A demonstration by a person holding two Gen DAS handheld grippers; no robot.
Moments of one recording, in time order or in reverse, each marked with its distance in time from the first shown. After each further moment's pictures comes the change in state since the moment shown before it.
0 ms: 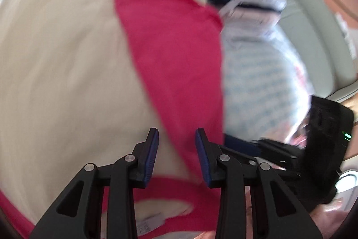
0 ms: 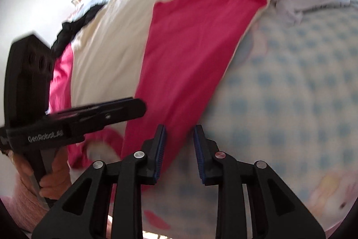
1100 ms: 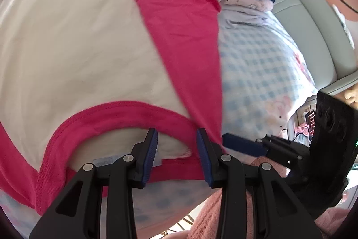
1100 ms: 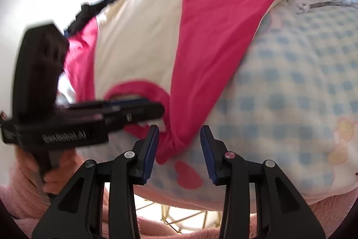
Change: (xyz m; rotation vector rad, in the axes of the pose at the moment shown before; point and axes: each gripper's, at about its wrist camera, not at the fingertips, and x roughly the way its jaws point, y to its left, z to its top) left arm -0.026 -0.002 -0.056 -0.020 -0.009 0.001; right arm -0.014 0.023 -0.058 -0.075 0.015 0.034
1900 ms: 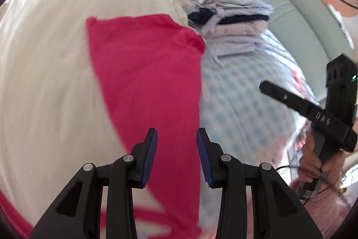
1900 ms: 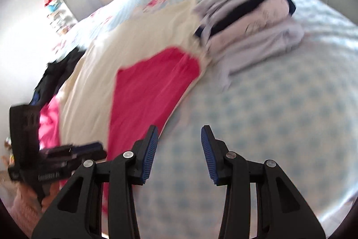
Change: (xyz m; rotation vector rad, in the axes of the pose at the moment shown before) left arm 0.018 -0.042 0.110 0.103 -0.078 0.021; right arm -0.076 -0.117 0.134 0.163 -0.261 -0.160
